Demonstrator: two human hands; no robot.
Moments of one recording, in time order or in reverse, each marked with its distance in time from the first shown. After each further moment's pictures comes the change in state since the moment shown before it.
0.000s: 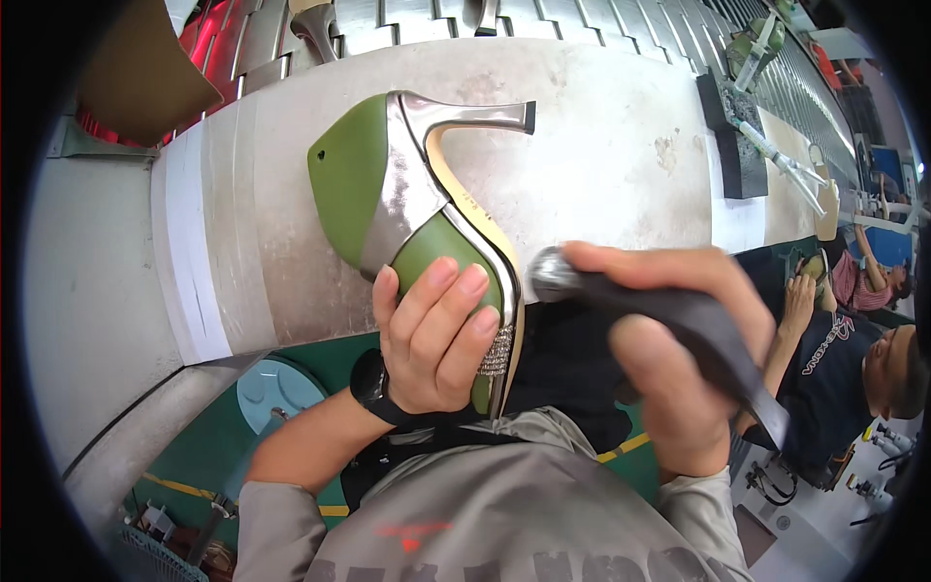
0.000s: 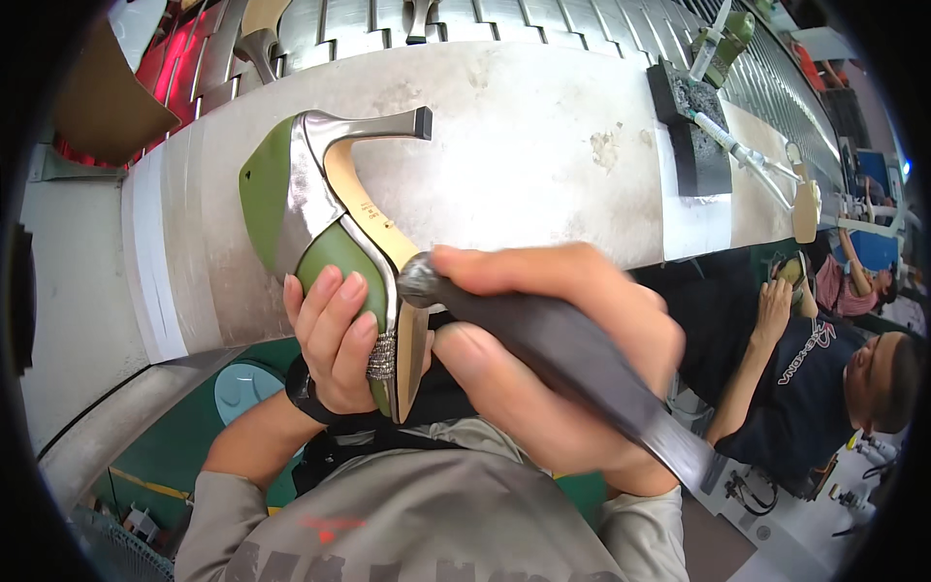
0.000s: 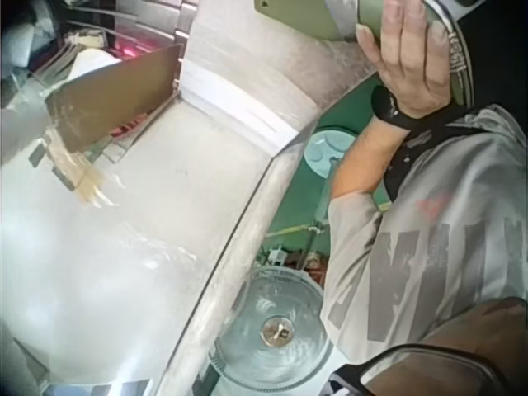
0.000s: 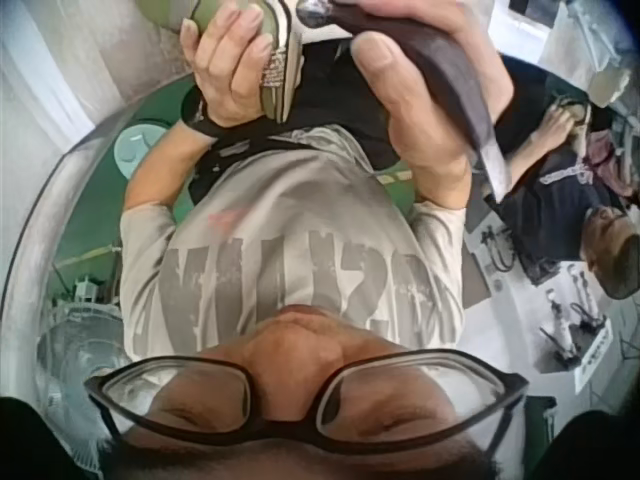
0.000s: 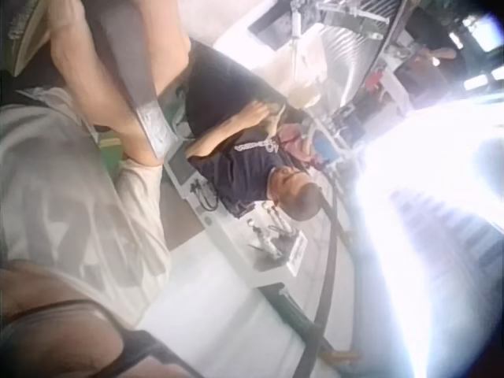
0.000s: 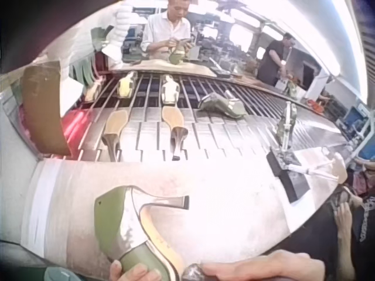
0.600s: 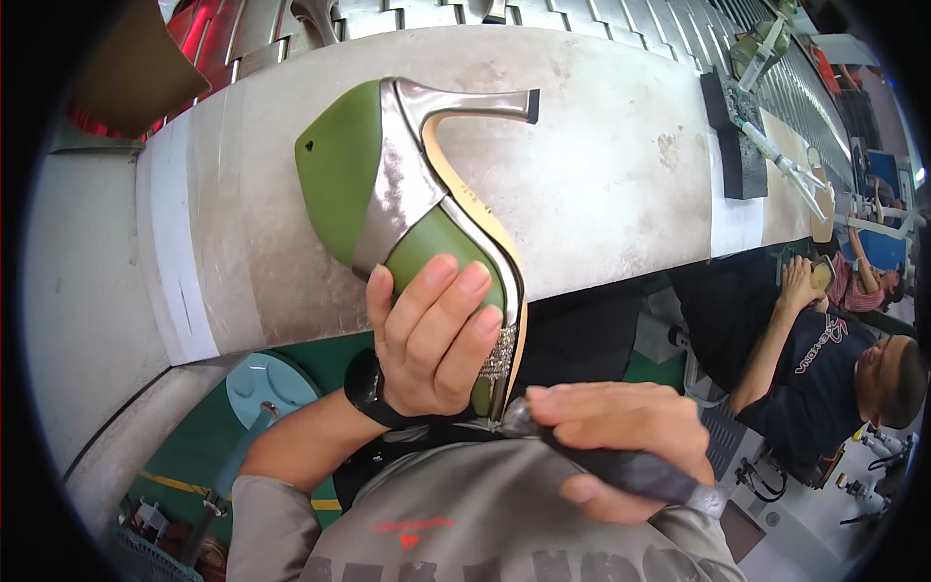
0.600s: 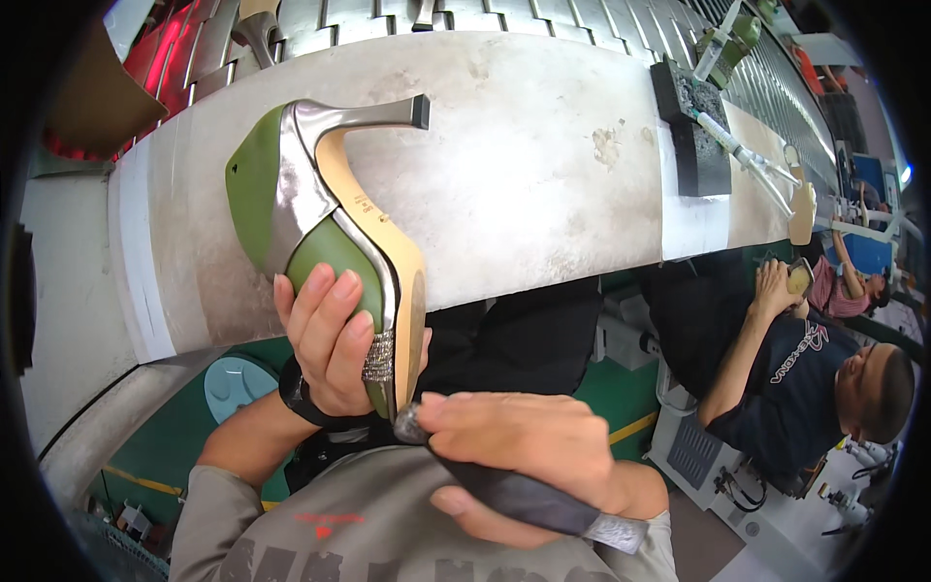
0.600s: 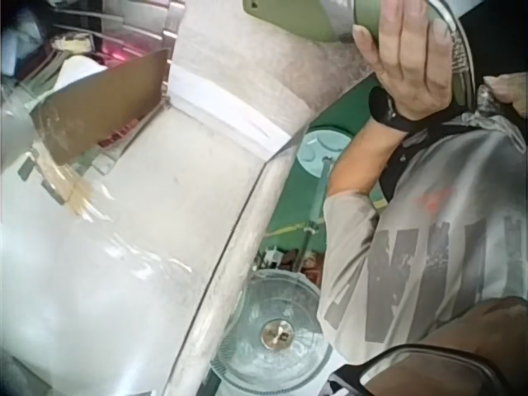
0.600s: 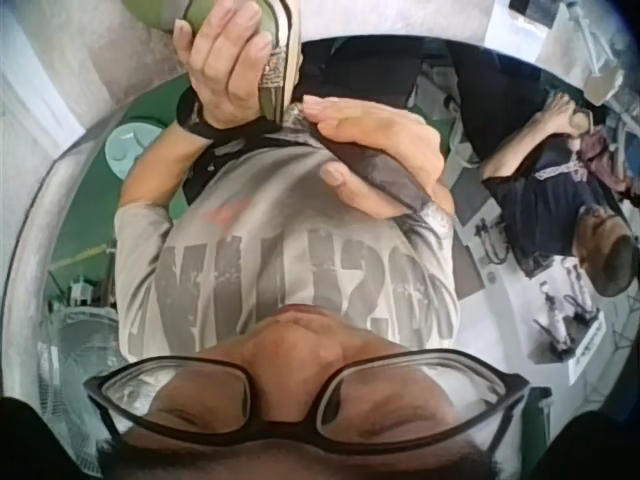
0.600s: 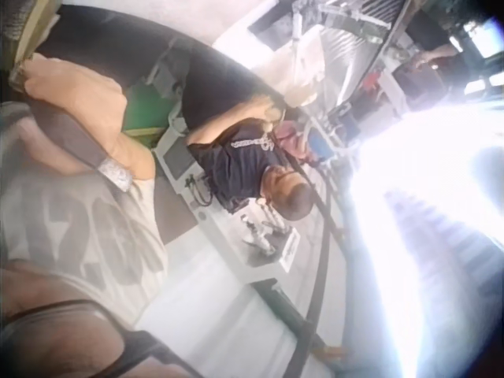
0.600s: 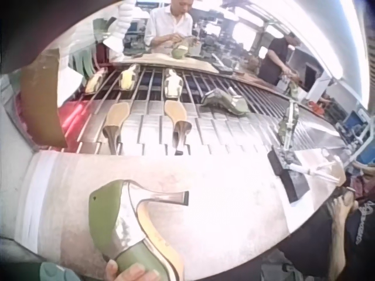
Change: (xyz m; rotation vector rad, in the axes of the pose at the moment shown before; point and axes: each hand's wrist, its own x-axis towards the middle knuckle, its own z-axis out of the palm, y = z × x) left_hand 0.005 0.003 -0.006 0.070 -0.124 0.087; right_hand -0.049 0.015 -0.001 0.105 -0.255 -0.228
